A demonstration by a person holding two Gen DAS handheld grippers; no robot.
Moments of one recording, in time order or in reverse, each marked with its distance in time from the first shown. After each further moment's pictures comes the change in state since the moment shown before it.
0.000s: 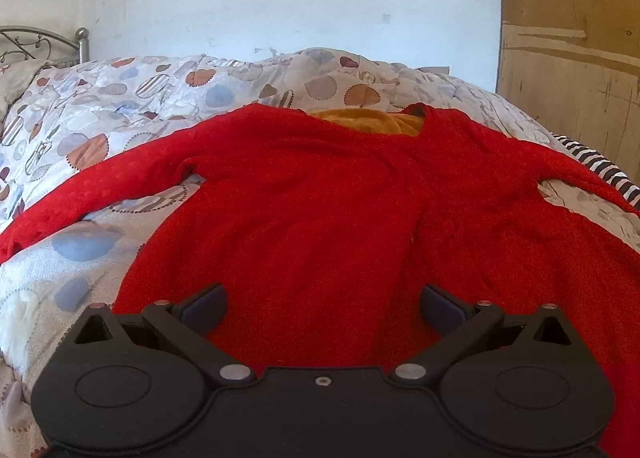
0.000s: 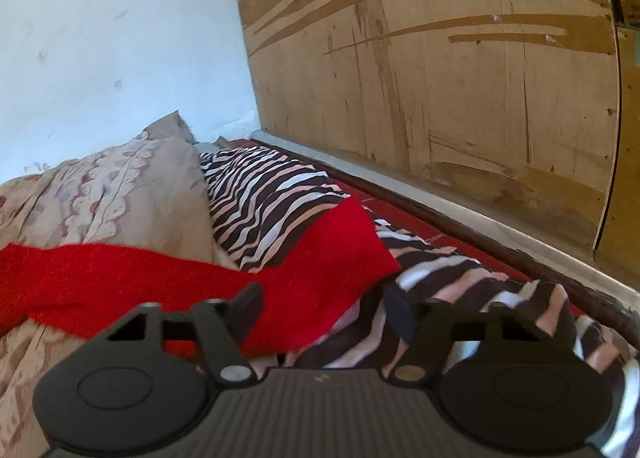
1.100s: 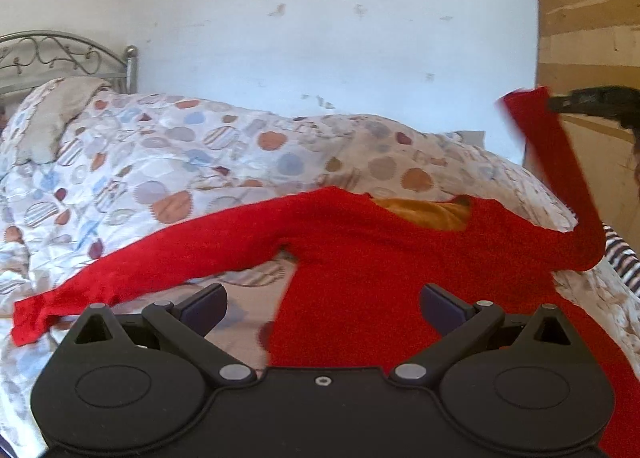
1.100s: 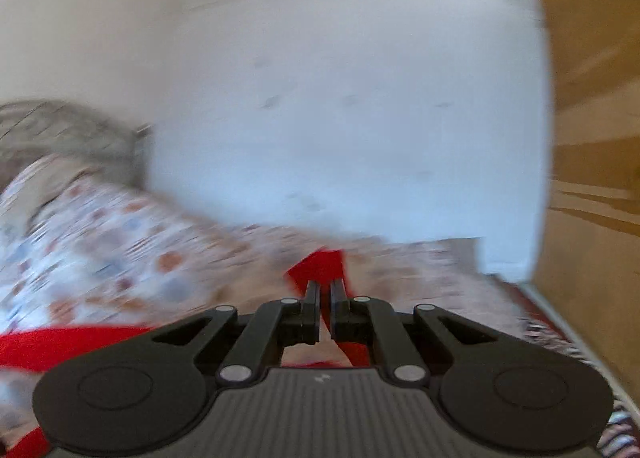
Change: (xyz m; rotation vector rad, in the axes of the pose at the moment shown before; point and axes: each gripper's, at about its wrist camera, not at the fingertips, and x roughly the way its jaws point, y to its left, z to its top) left arm -0.083 0.073 0.053 -0.107 -0.117 0.078; right arm -0.153 0.361 0.022 -0.591 -0.233 0.712
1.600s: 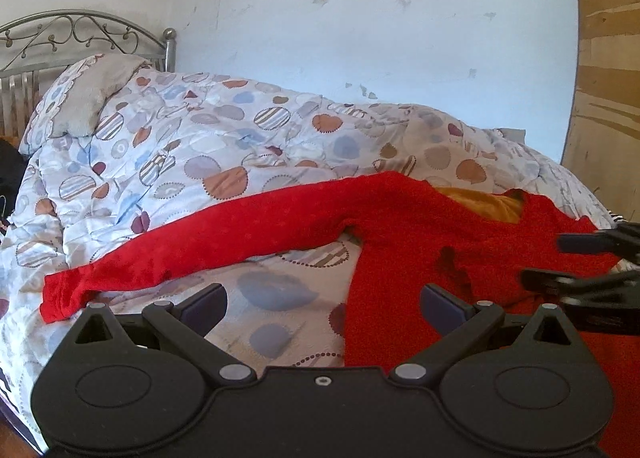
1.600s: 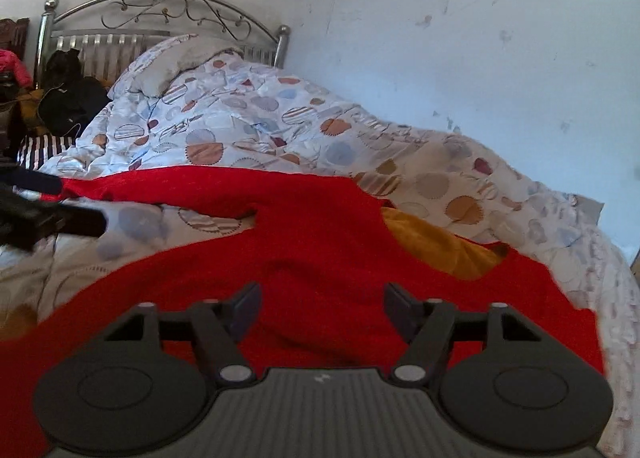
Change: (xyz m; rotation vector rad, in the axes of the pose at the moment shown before) left arm 0.014 0.041 -0.014 -0.046 0.033 0.090; right arm -0.037 0.088 -0.097 -0.207 0.185 0.222
